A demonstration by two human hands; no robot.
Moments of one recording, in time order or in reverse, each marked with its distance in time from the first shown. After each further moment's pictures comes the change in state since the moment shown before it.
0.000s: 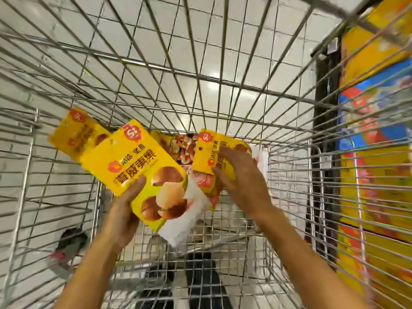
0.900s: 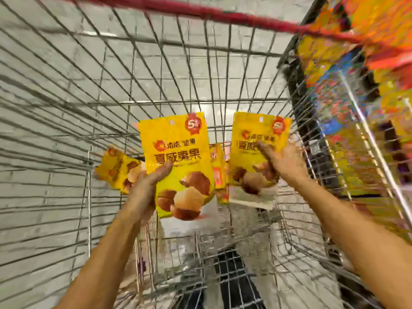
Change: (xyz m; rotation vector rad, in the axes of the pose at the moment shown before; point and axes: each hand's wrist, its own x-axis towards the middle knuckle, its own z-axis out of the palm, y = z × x) left_hand -0.061 0.087 0.009 0.276 -0.245 0.120; right_hand -0.039 -0.042 -0.081 0.339 0.251 0.447
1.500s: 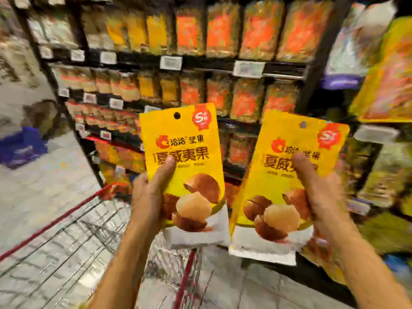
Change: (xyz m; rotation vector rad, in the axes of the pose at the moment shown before) left_hand -0.343 0.107 0.338 0.234 -0.926 0.419; right_hand -0.490 -0.111 -0.311 0.457 1.448 -0.021
